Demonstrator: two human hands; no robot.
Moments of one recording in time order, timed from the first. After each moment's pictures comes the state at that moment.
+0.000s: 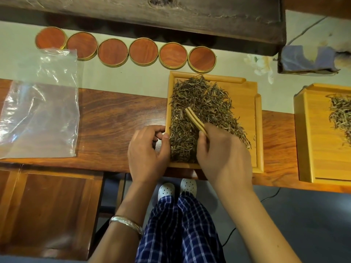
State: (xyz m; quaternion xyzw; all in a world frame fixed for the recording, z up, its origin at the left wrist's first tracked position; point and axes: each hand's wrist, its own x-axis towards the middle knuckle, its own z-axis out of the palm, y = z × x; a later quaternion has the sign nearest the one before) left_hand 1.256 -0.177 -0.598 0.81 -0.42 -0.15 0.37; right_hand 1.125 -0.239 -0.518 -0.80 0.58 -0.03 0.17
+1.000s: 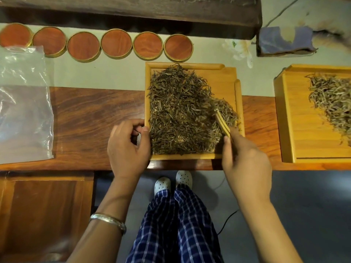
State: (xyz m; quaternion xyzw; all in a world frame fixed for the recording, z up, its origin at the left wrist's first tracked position) left_hand 1.255 -0.176 -0.596 0.80 -0.45 -0.12 0.38; right_hand 1.042 -0.220 -0.536 -0.73 0.65 -0.13 0.15
